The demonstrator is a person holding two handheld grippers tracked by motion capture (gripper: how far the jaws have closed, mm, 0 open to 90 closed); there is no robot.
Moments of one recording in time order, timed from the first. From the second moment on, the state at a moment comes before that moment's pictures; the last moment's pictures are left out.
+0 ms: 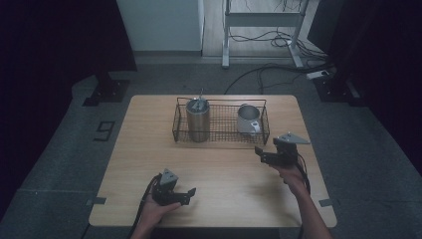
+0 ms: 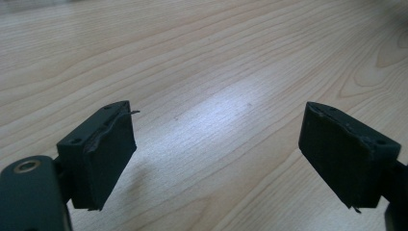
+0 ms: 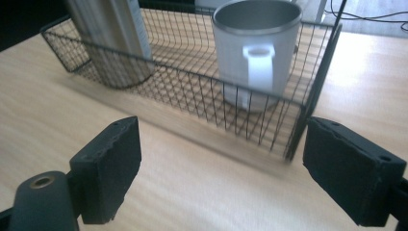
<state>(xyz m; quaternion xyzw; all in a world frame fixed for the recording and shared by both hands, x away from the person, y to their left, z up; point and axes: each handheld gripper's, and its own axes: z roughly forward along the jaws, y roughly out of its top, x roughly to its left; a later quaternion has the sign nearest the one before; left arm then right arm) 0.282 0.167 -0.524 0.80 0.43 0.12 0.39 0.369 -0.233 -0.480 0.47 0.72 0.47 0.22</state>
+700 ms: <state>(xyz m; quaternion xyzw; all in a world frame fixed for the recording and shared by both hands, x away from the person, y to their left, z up) 0.284 0.169 -0.529 0.80 0.44 0.12 0.38 0.326 -0.247 -0.533 0.48 0.74 0.43 0.20</state>
